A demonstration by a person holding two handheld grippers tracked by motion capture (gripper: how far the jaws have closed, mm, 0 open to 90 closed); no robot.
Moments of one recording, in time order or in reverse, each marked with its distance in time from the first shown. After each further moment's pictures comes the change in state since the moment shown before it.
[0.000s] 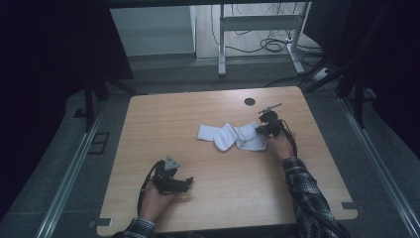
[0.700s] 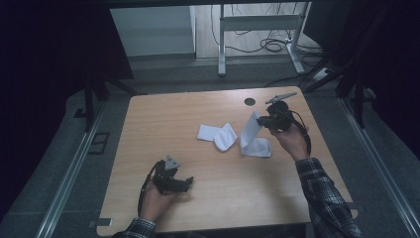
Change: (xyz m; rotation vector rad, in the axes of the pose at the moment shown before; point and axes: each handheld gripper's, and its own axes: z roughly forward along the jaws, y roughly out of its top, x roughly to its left) left arm 0.000 0.001 0.000 0.005 0.006 0.006; right arm 0.030 0.025 -0.104 -0.152 0.093 -0.085
